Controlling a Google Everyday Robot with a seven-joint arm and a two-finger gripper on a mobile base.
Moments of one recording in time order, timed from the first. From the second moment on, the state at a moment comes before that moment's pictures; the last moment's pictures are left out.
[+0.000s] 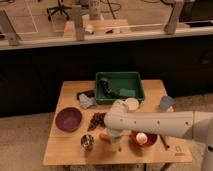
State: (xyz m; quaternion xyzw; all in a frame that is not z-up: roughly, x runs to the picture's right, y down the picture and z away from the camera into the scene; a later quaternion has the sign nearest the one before) arm 0.042 0.288 0.789 -0.36 -0.08 -0.10 0.92
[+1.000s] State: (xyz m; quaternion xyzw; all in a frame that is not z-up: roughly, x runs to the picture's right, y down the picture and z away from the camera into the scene) arm 0.048 0.289 0.794 -0.36 -0.08 -0.08 0.92
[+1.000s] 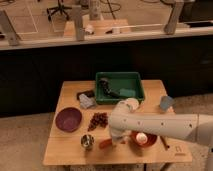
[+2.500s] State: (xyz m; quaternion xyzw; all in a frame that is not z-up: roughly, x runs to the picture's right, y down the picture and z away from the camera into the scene) arm 0.083 0.161 0.757 -0.32 -0.10 -0.11 0.94
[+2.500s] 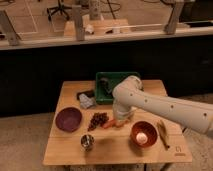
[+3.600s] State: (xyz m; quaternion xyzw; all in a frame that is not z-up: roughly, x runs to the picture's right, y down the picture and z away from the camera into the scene) arm 0.206 0.181 0.742 -0.33 0.02 -0.05 0.94
